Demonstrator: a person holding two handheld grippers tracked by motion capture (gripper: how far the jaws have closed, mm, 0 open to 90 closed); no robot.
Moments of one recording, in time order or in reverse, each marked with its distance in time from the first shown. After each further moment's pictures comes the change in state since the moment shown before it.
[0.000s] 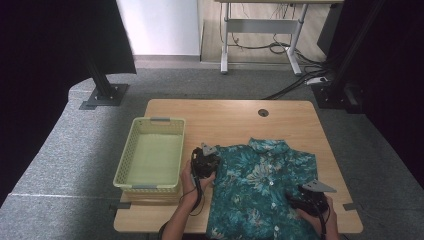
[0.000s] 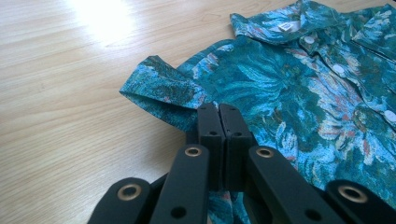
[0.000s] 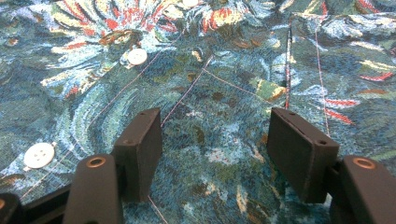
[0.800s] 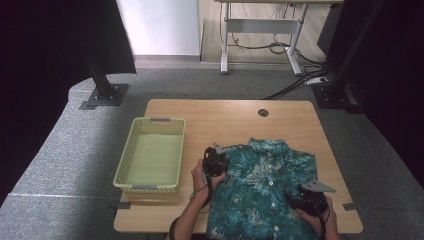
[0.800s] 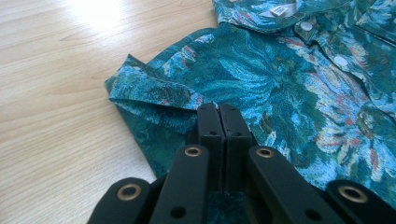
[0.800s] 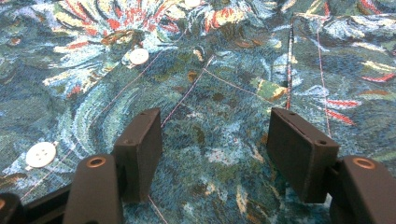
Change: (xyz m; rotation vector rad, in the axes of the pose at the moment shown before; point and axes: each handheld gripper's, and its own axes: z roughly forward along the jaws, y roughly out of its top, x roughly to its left) left arm -0.019 0.006 0.038 0.056 -0.011 0.025; right arm 0.001 0.000 0.000 0.001 0.007 -0.003
